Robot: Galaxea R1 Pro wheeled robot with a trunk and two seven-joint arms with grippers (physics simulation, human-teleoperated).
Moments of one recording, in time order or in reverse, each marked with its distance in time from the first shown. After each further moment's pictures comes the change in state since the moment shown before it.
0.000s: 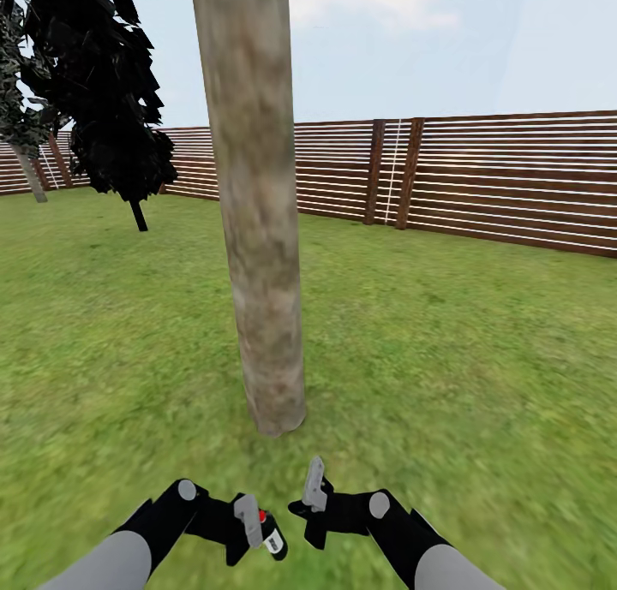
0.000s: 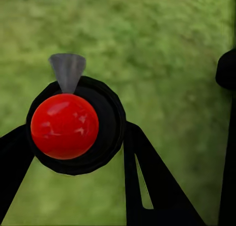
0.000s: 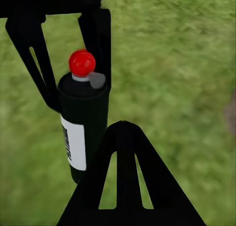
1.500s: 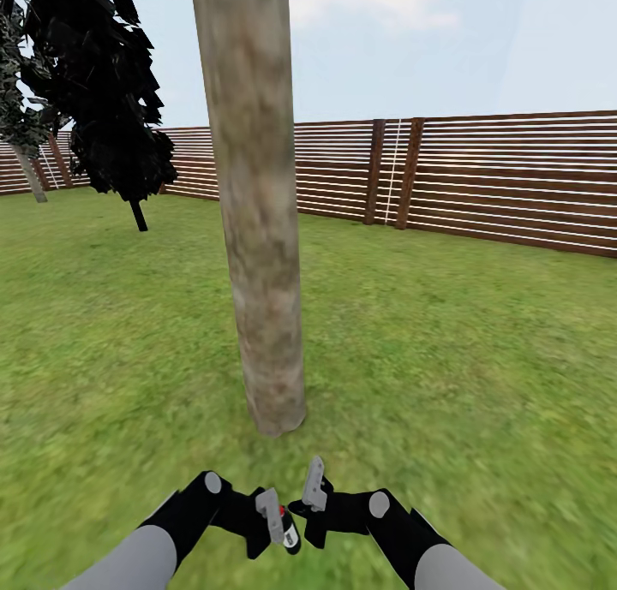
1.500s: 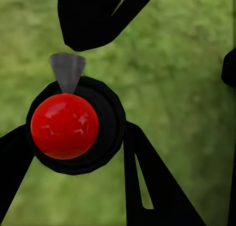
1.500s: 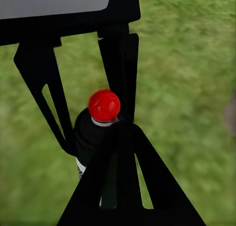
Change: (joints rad) left arm -0.006 -0.086 0.002 -0.042 -0.110 0.066 0.041; right arm 0.000 0.000 0.001 -0.002 0.000 0.000 0.000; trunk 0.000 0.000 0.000
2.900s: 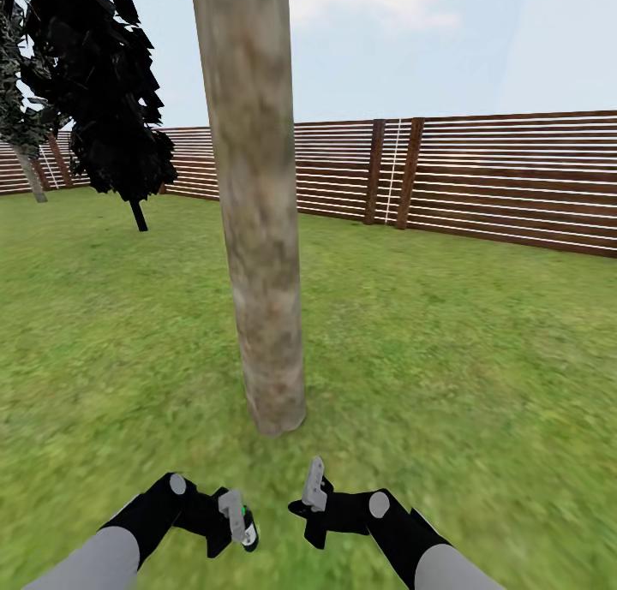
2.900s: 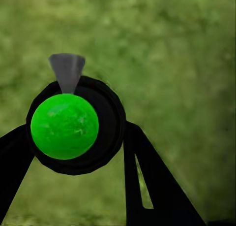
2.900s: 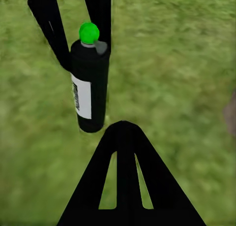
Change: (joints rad) left arm 0.003 0.129 -0.004 0.003 -0.009 0.000 0.019; right arm 0.000 0.000 0.000 0.001 0.000 0.000 0.000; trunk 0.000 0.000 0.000
